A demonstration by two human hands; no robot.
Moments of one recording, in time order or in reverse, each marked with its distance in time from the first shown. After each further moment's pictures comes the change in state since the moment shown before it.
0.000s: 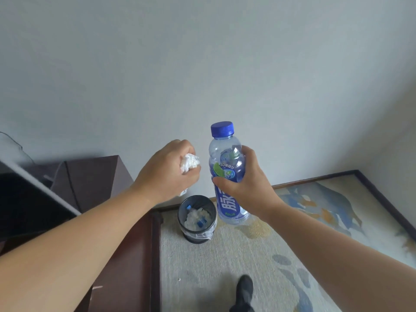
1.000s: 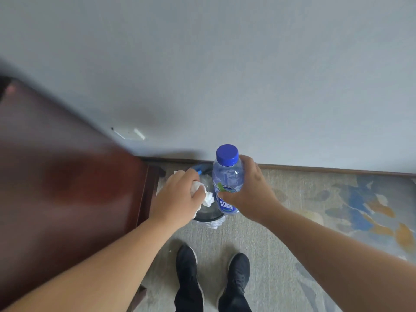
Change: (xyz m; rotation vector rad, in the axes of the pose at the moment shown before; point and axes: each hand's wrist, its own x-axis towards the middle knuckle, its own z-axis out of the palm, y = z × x) left_hand 0.032 -0.272 0.353 0.061 -0.233 -0.697; right_hand 0.279 0.364 0.112 -0.299 -0.408 0.159
